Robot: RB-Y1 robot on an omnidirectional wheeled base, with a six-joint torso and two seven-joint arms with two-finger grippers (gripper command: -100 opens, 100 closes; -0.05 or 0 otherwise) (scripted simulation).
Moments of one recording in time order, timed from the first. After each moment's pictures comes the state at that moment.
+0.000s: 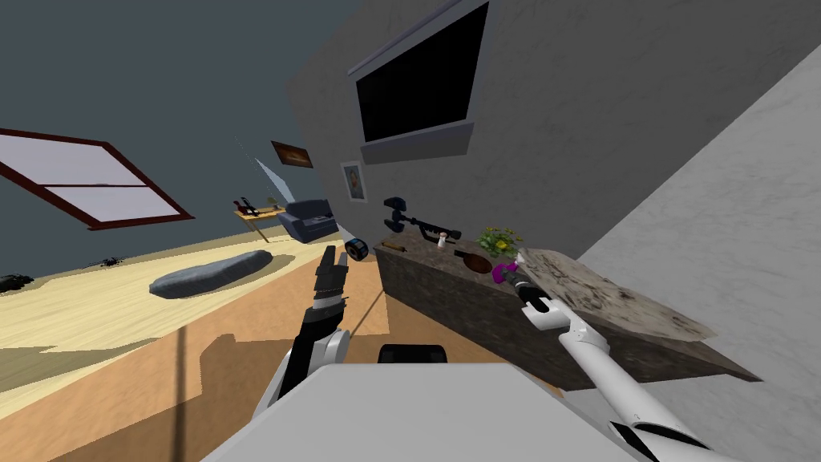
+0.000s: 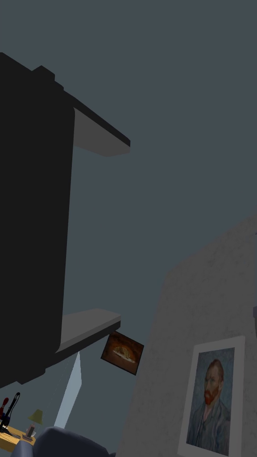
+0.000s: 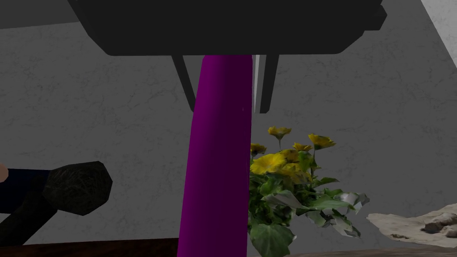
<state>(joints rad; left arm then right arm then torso) 0.54 0.01 -0.02 -2.26 0.00 -0.49 -0.15 0.03 -0.64 -0.19 -1.16 0.31 -0.02 0.49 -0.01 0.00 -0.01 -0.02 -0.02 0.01</state>
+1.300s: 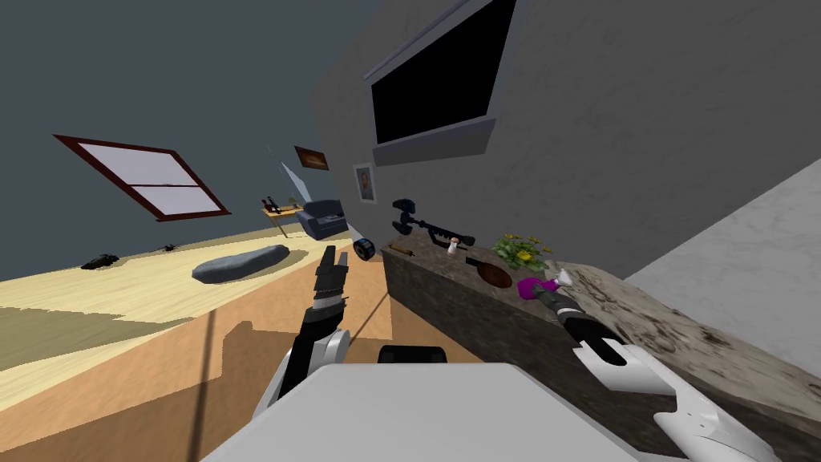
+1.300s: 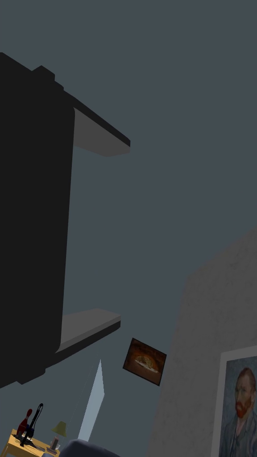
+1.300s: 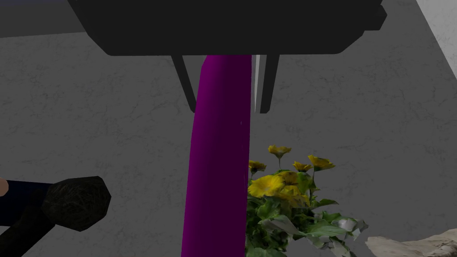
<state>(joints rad) 0.54 0.01 -0.02 -2.26 0.00 -0.49 -0.15 0.40 -0.66 -0.35 -1.43 0.26 -0.03 0.46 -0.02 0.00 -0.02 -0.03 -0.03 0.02</state>
